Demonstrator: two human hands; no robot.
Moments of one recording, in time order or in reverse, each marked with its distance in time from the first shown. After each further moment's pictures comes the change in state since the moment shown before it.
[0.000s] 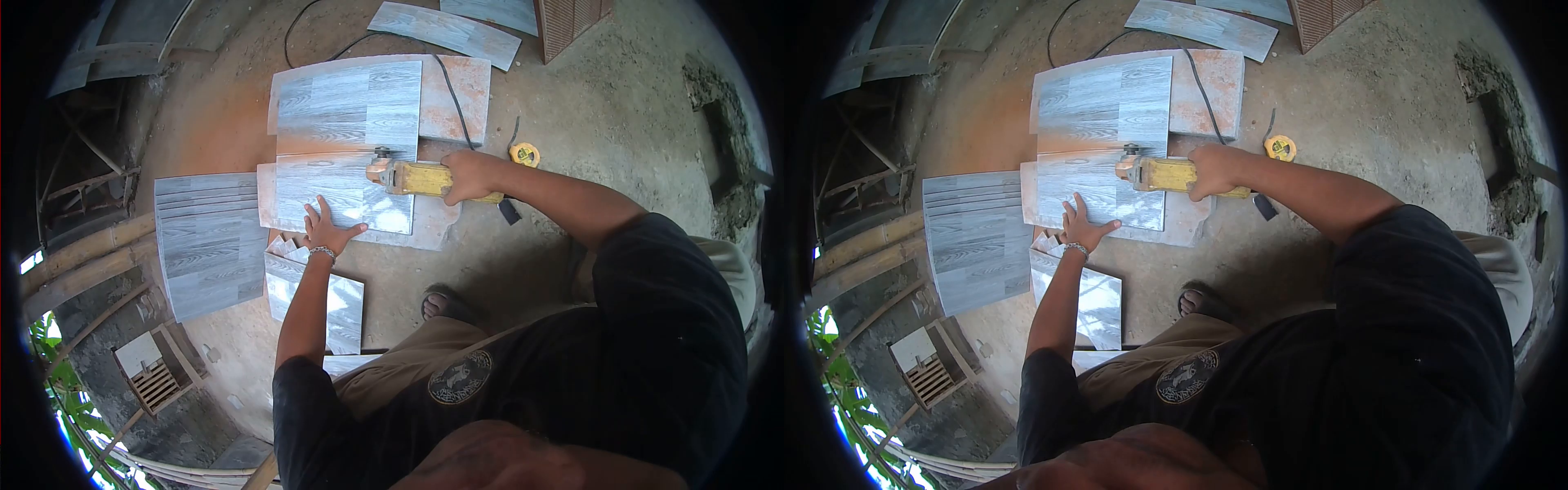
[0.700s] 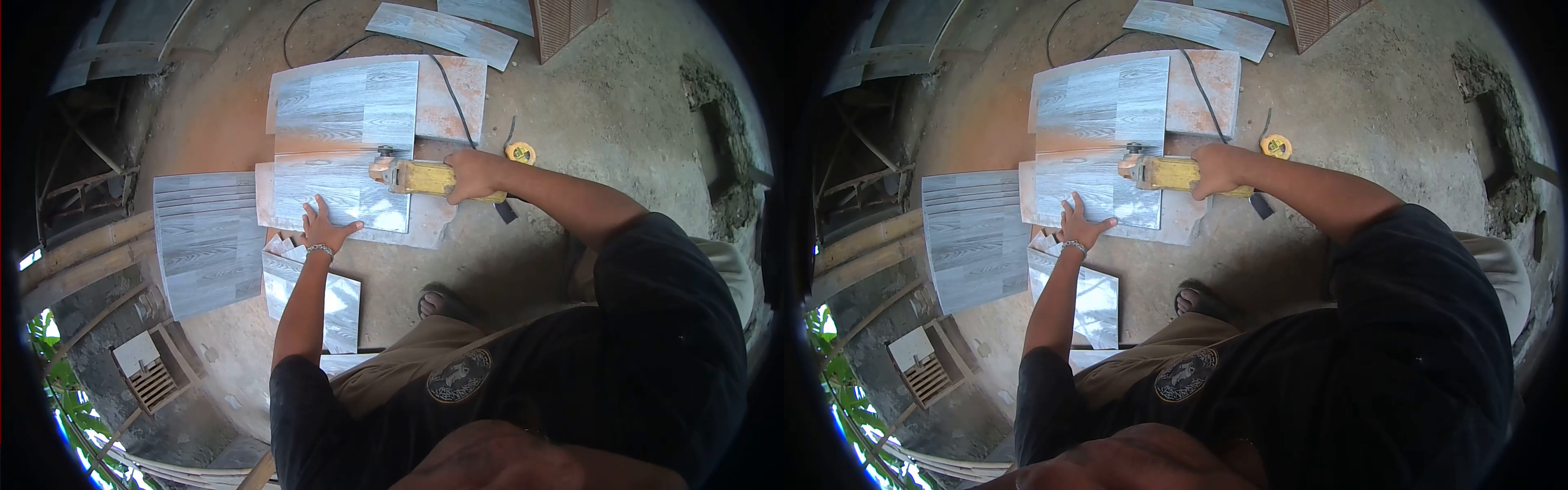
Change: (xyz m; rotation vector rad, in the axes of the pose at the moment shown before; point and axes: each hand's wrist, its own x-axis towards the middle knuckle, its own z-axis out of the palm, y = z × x) left_hand -0.001 0.001 0.002 -0.001 0.035 0.005; right_hand -0.012 0.006 -0.002 0.002 -0.001 0.000
